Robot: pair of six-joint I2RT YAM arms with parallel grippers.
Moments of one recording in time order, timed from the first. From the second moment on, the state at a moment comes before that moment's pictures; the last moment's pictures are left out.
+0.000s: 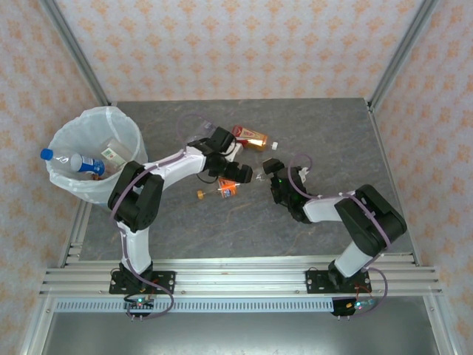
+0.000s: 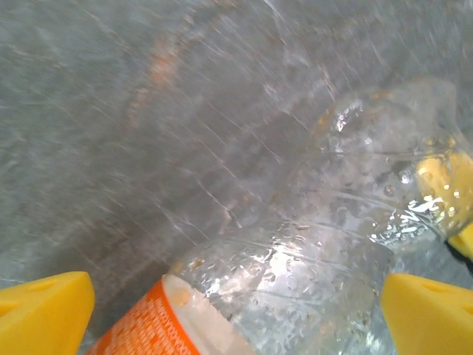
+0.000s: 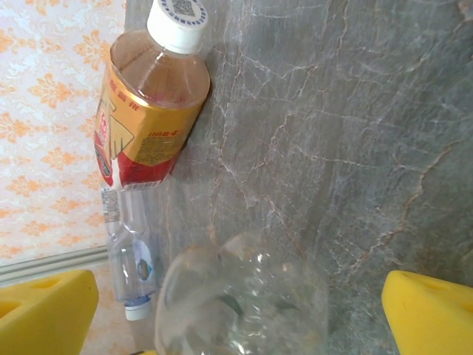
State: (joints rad) left arm -0.51 1.92 1.38 -0.58 0.26 -0.27; right arm 0.56 1.61 0.54 0.56 0.15 1.52
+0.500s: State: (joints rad) left arm -0.69 1.88 1.36 -0.62 0.04 0.01; right arm 0.53 1.63 0.54 0.61 0.09 1.58
